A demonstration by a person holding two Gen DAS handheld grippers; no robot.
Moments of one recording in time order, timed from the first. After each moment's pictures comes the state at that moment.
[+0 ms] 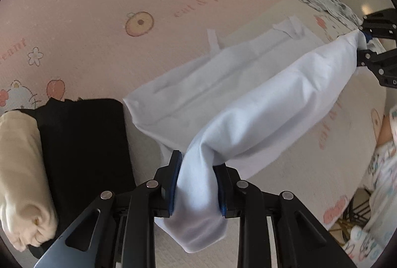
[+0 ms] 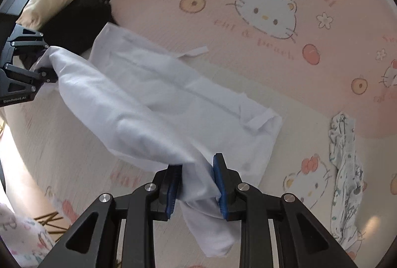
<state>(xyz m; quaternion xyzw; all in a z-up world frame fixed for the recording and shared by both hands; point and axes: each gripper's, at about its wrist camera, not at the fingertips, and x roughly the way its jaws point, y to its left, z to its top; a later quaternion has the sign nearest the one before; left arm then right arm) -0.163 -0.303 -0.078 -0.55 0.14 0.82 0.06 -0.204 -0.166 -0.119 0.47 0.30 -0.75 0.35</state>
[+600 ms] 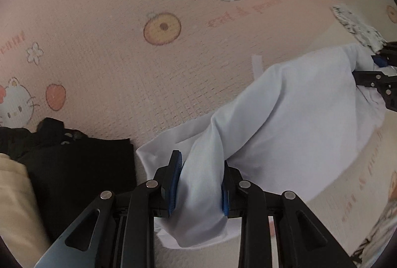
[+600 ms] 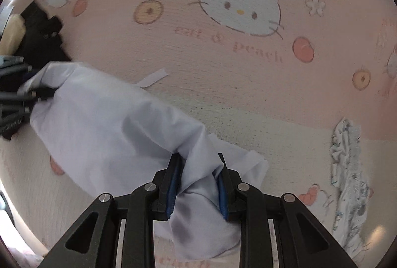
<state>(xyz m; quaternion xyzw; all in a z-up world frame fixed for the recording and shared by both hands) -0.256 -0.324 -0.106 -0.56 0.10 0.82 -0.01 -0.297 -0.204 -0.147 0.51 0.25 -0.77 0.31</state>
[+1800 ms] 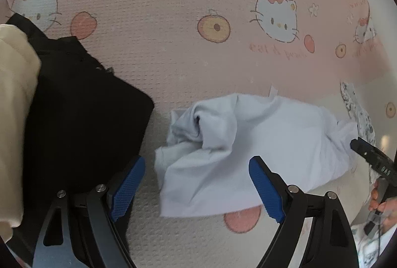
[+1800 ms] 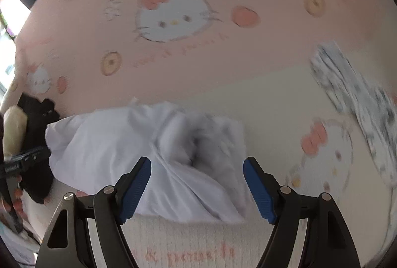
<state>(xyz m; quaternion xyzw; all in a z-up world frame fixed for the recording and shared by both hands) -0.220 -0.391 -0.085 -0.54 -0.14 0.83 -0.05 -0.292 -0.121 -0.114 0.50 0.03 -0.82 0.26</state>
